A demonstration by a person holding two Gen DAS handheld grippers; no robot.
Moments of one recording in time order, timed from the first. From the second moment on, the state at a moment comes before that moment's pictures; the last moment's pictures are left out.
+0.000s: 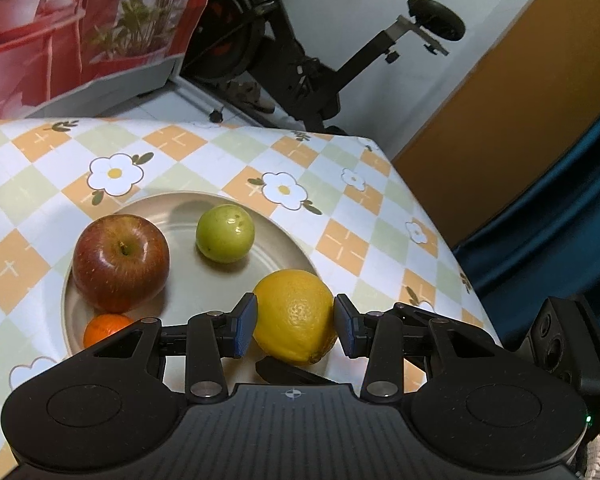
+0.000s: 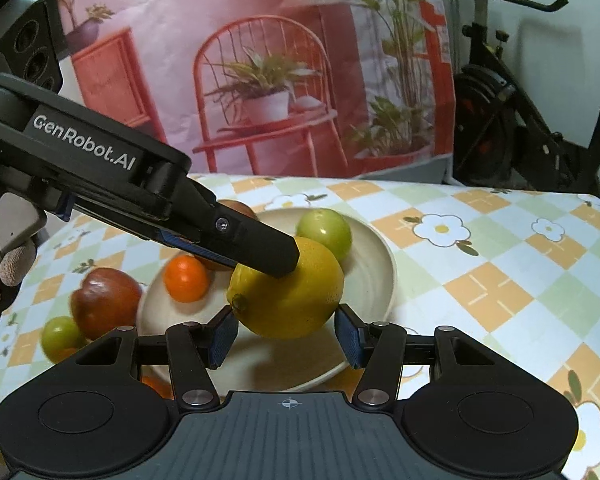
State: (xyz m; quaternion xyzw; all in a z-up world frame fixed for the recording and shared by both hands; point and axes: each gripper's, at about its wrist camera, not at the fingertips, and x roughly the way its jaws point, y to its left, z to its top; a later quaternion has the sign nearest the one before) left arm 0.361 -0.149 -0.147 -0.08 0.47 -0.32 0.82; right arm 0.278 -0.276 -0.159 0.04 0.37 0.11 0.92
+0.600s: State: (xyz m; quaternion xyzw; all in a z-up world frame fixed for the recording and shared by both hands) left arm 0.390 -0.152 -0.155 -0.08 0.46 -0.30 0.83; right arm 0.321 -0.279 -0.176 0.01 0.37 0.10 0.92
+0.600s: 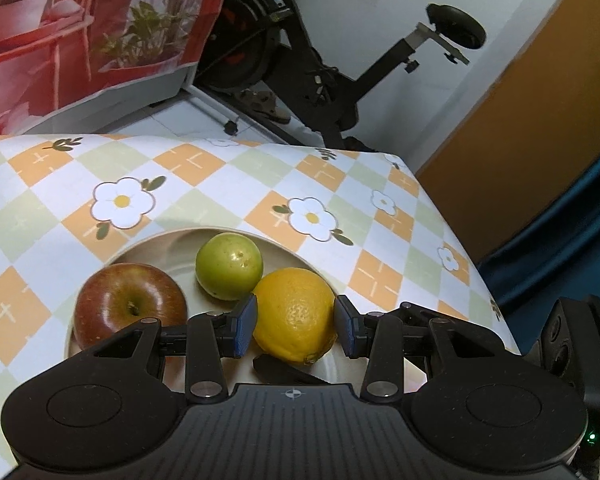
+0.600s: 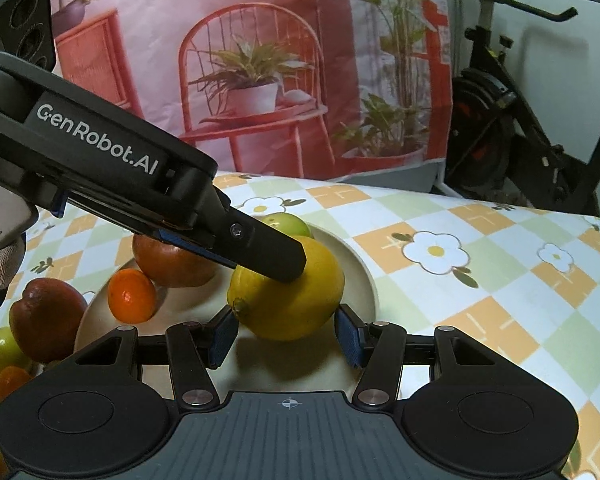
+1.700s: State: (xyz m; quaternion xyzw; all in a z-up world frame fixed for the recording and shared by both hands) left arm 0.381 -0.156 -0.145 -0.04 0.44 -0.27 0.85; right arm 0.260 -0.276 -0.161 0.06 0.35 0.08 0.93
